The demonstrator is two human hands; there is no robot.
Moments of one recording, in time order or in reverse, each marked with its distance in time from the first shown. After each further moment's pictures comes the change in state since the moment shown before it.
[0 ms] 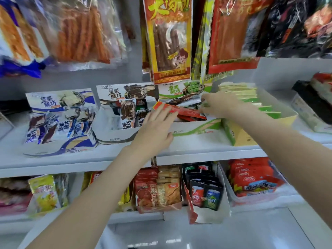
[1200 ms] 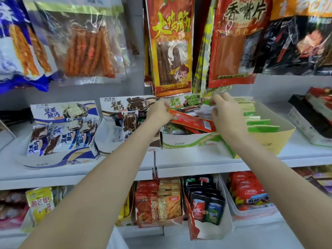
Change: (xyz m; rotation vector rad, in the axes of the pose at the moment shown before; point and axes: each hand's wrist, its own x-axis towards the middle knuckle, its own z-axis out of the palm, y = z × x) left_hand 0.084 -0.010 -0.029 -0.556 0.084 -0.494; right_hand -0.026 -0.007 0.010 0.250 0.676 0.001
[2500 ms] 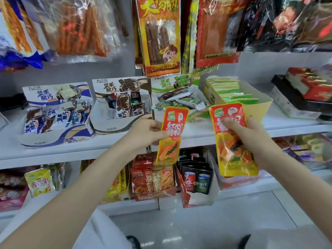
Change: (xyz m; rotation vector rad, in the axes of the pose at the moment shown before) left_hand -0.134 -0.037 -0.004 -0.419 -0.335 -0.062; right_hand -0.118 0.007 -0.070 0.962 -0.237 0.707
